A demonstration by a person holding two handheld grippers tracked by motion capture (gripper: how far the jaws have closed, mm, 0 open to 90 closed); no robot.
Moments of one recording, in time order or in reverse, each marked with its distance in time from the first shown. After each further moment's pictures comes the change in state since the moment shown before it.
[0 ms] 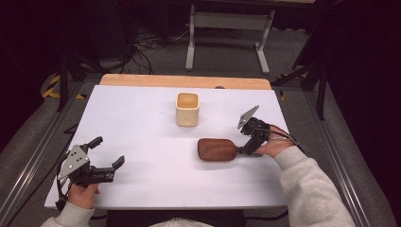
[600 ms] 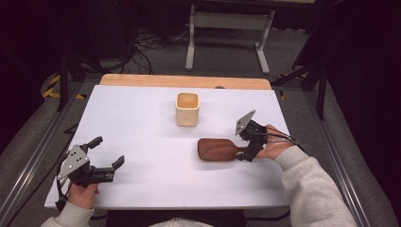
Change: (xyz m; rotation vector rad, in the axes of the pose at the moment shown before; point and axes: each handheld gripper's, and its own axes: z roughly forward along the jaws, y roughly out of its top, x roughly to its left) left arm 0.000 0.000 0.000 -0.001 0.000 0.000; right arm 0.009 0.000 0.008 0.007 0.047 -0.134
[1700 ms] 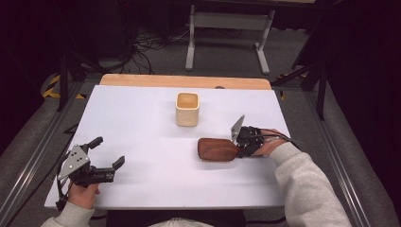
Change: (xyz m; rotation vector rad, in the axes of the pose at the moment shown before) left arm -0.001 -0.001 0.001 0.003 -0.003 -0.007; right arm -0.007 0.001 0.024 0.161 0.098 -0.133
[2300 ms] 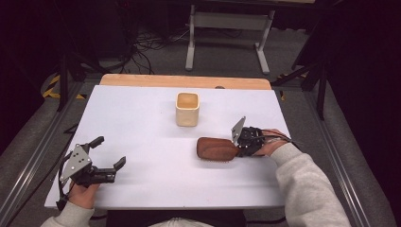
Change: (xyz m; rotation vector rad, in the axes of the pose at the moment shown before) left arm -0.001 0.000 0.002 -0.004 -0.005 0.056; right arm 0.005 -0.001 -0.004 -0.008 -0.034 -0.031
